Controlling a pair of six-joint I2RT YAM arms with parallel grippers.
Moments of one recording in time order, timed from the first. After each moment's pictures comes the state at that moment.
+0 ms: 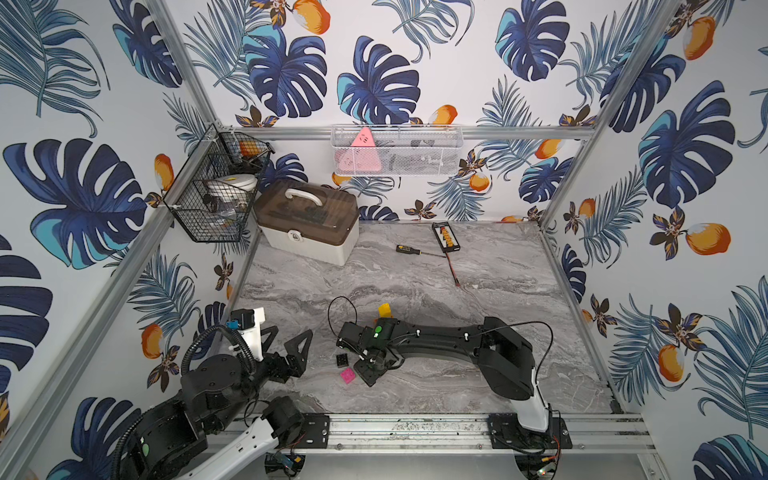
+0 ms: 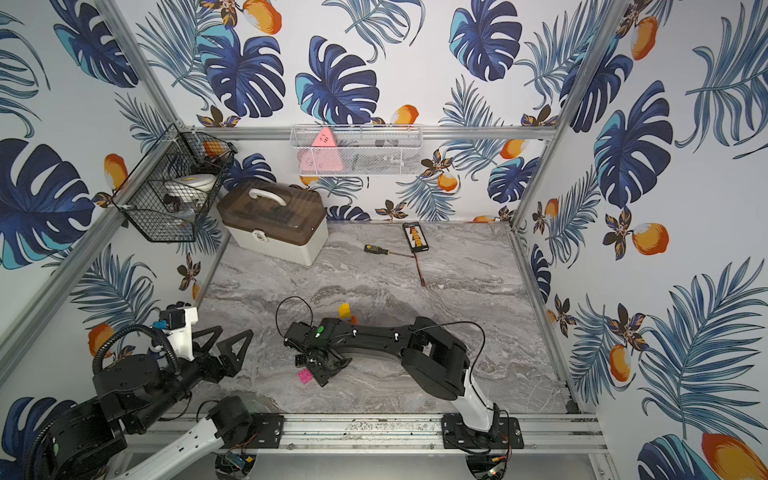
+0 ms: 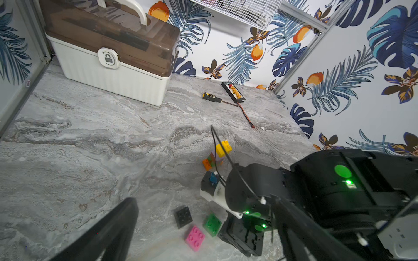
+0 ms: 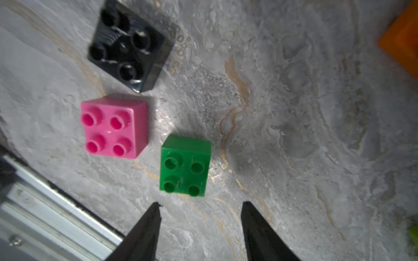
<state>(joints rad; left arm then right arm) -0.74 0.26 0.98 -1.07 -0.37 -0.52 1.25 2.09 1.60 -0.94 0.05 0.42</state>
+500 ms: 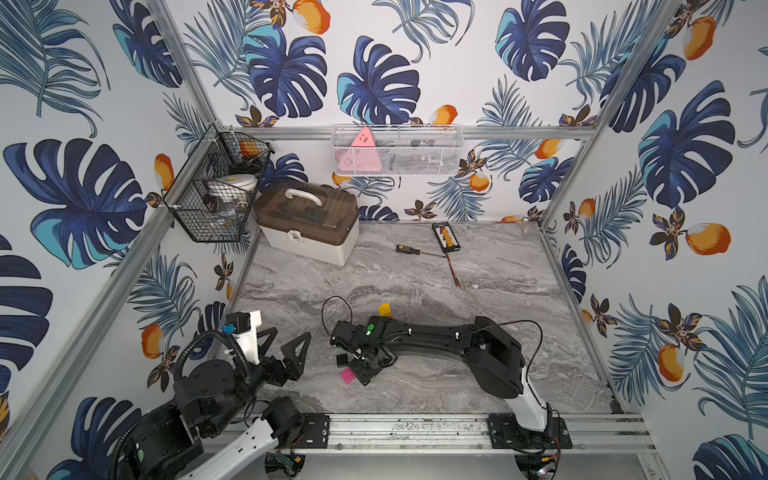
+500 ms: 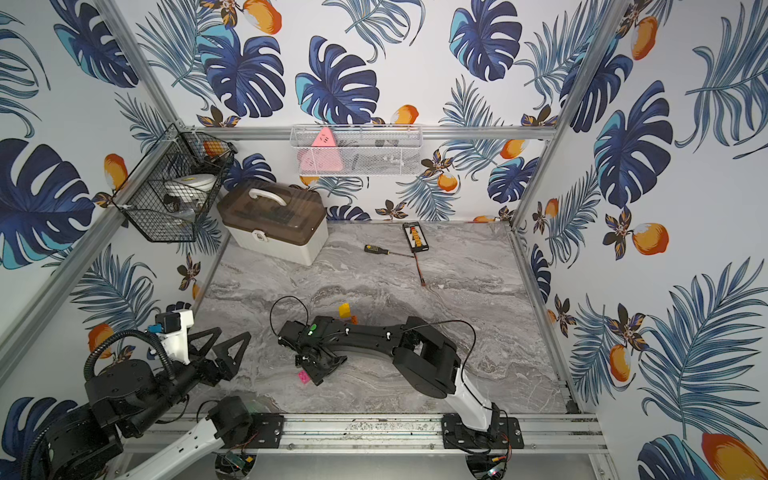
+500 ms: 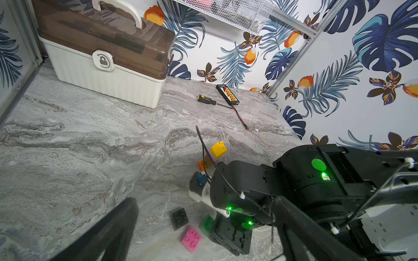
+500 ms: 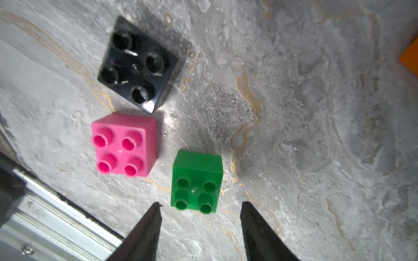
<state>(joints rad) -0.75 0.23 0.97 -1.06 -0.36 -0.52 1.25 2.15 1.70 -0.98 0.03 0.43</state>
